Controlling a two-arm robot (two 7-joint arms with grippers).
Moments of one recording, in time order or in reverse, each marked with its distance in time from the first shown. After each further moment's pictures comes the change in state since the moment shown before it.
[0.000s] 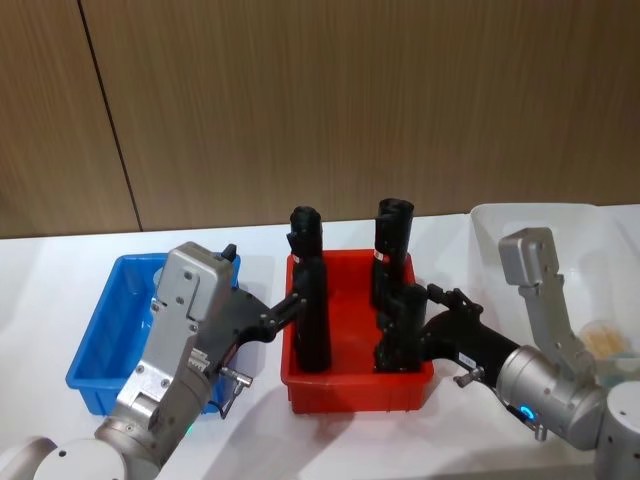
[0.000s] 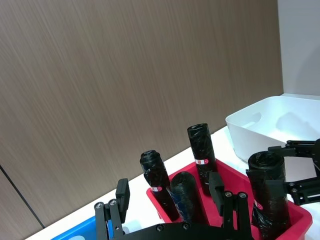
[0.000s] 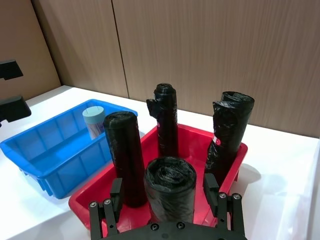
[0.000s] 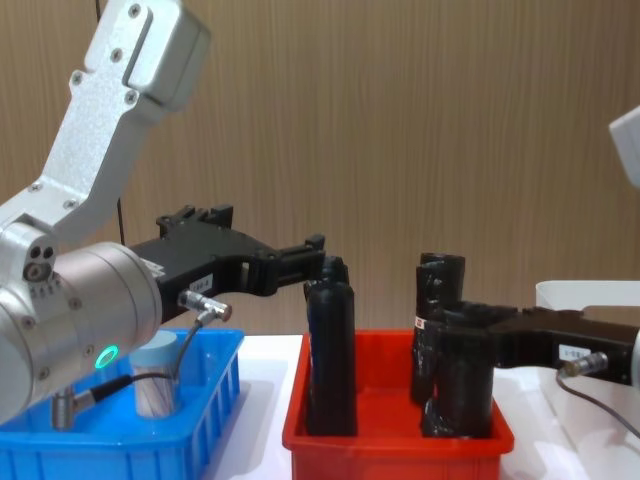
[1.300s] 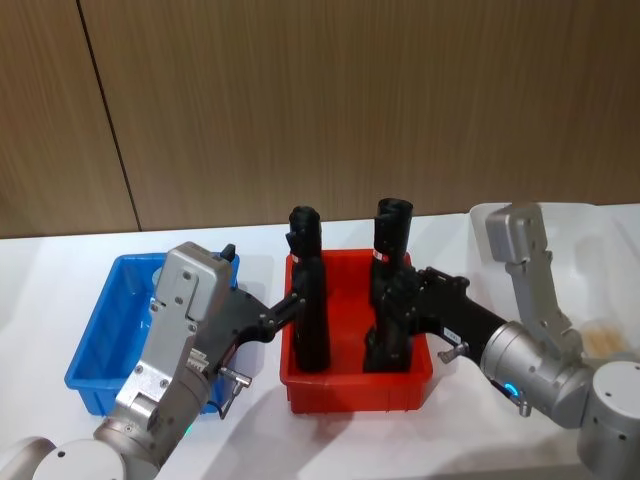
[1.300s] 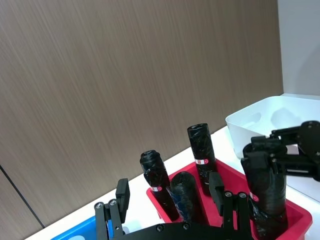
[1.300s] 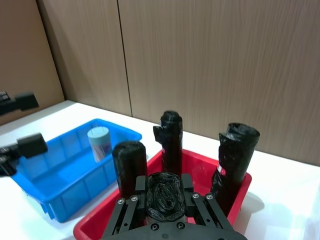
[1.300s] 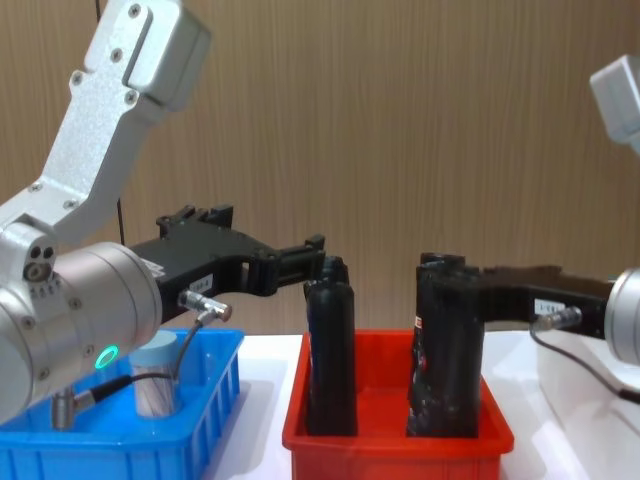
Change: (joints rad) left arm 0.000 0.000 0.000 0.000 0.000 0.000 0.000; right arm 0.036 -0.022 -0.016 -0.015 -0.019 -0.022 -0.017
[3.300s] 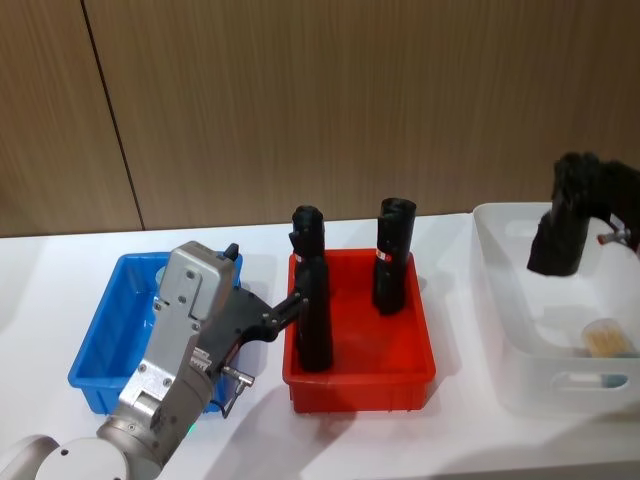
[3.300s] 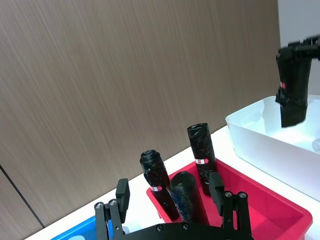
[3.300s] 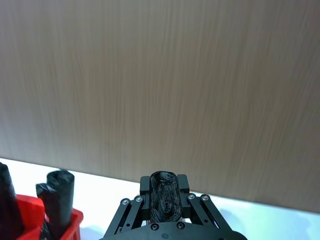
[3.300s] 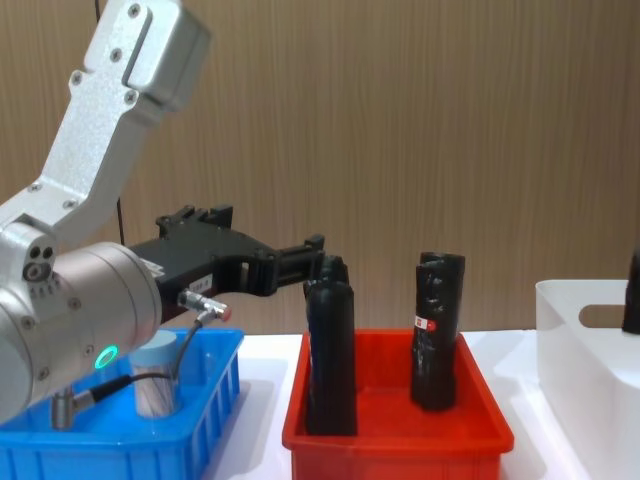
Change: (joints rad) left arm 0.000 0.000 0.000 0.000 0.000 0.000 0.000; right arm 0.140 0.140 0.184 0.065 -0.002 0.018 -0.159
